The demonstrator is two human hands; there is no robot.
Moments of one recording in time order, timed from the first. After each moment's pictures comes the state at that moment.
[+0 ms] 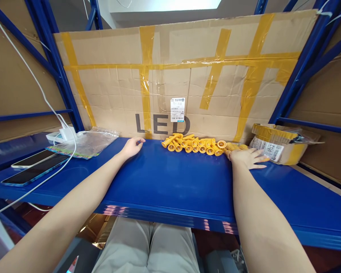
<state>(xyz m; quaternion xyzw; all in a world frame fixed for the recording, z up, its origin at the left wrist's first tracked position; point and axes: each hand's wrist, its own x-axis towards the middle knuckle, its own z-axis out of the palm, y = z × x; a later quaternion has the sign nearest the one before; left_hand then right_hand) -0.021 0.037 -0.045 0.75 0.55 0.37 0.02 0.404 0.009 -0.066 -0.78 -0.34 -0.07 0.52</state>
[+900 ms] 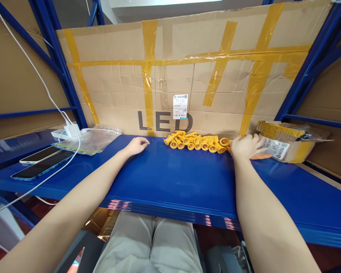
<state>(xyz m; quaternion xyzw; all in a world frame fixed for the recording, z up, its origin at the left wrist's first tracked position) -0.018 0.035 -0.045 0.78 0.56 0.29 0.05 0.380 0.007 -0.037 -0.79 -0.32 -0.15 0.51</state>
